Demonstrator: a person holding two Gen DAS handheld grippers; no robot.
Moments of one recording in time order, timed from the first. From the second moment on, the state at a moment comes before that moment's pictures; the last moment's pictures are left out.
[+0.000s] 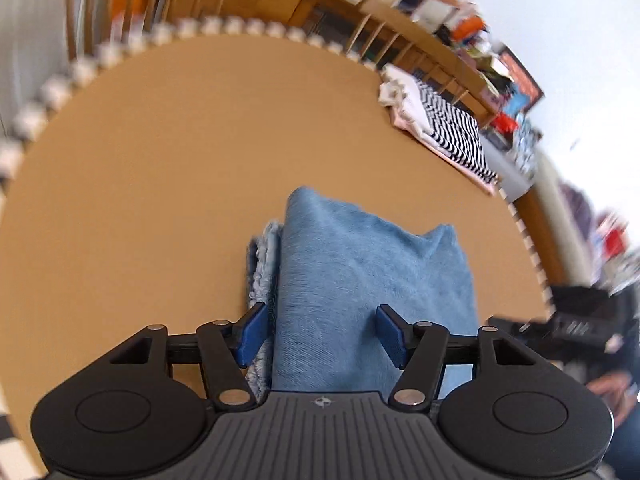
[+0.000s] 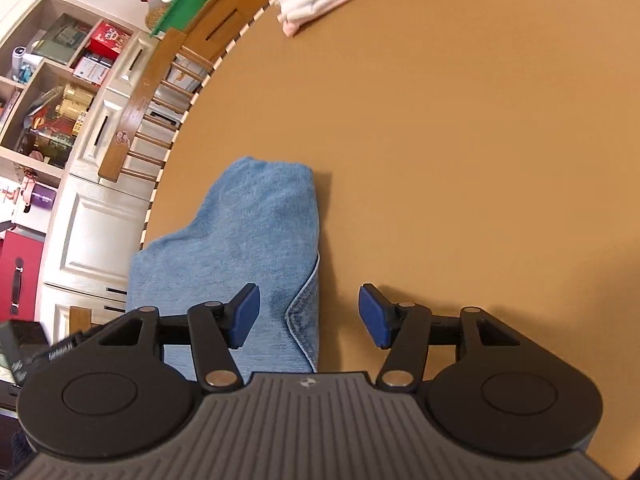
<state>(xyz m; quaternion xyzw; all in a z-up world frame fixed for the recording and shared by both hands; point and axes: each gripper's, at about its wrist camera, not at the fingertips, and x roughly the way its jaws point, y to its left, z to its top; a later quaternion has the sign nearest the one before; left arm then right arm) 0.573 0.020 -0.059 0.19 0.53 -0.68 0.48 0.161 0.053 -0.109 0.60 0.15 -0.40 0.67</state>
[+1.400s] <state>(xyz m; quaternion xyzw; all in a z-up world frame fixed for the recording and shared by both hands) 0.550 -0.005 -0.077 0.30 0.51 -0.70 0.41 0.186 0.036 -0.097 0.58 0.21 -0.34 0.71</state>
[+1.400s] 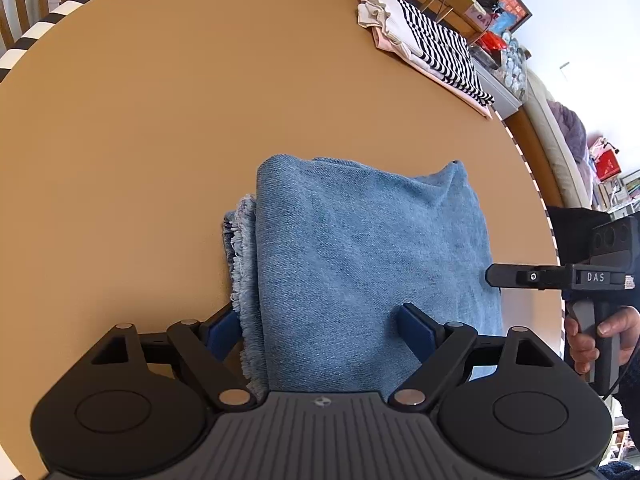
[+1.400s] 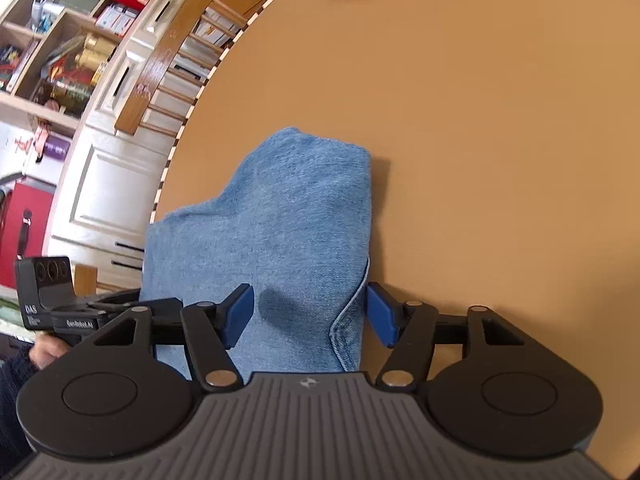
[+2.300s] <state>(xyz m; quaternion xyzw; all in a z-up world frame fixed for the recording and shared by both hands) 0.535 -0.006 -0.077 0.29 0.51 -0.70 0.41 0.199 0.045 -0.087 0.52 0.28 -0.37 0.72</state>
